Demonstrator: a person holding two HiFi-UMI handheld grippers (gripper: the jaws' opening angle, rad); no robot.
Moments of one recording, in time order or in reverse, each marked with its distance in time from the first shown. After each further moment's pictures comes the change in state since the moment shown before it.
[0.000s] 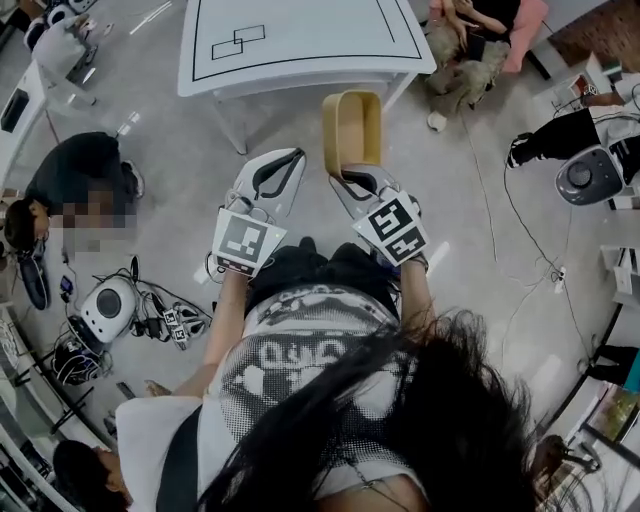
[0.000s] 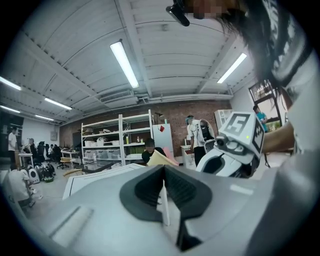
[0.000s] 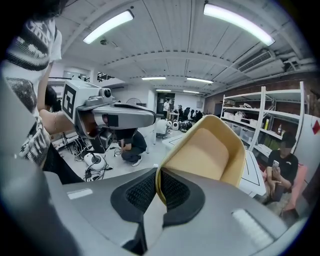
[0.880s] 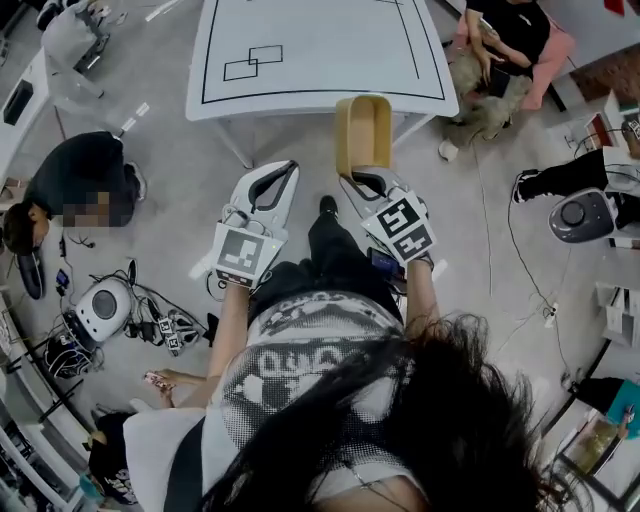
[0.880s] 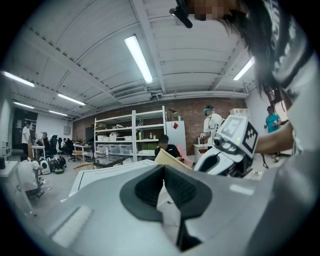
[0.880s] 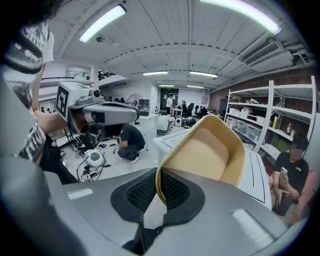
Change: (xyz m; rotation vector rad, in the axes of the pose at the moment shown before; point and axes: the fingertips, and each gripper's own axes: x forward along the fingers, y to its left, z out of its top) left arm 0.067 0.111 -0.028 -0.073 0.030 0.128; right arm 0.096 -0.113 0.021 -0.019 0.042 0.059
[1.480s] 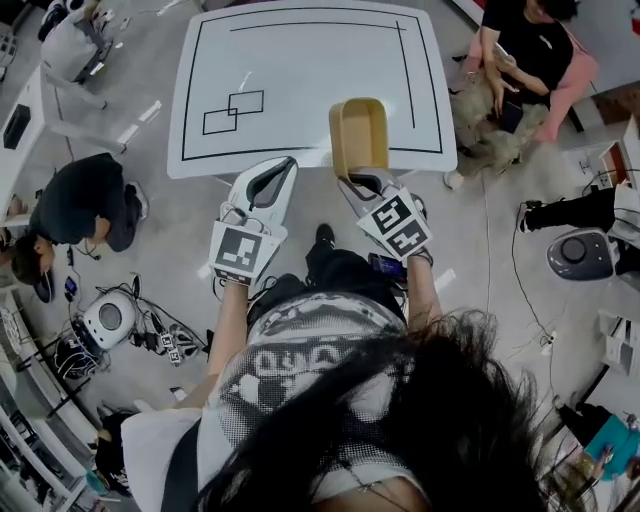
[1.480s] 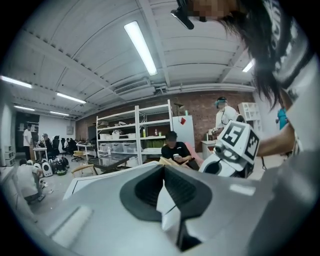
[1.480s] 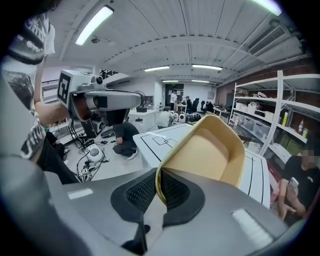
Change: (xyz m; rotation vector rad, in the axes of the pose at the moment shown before) left arm 0.216 0.082 0.028 0.012 0.047 0.051; right arm 0.078 -0.212 0.001 -0.023 0.049 0.094
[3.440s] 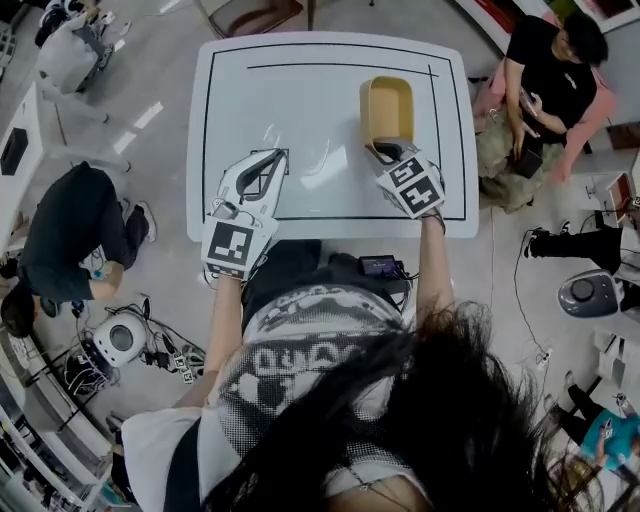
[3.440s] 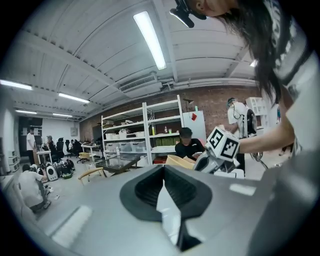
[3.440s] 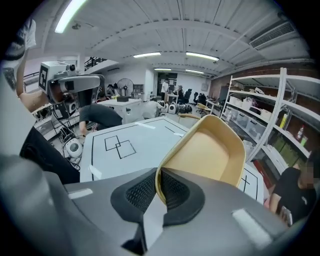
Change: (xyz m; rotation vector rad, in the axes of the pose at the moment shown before) left arm 0.110 0.217 -0.005 0.022 0.030 0.050; right arm 0.165 -0.219 0.074 0.001 0.130 -0.095
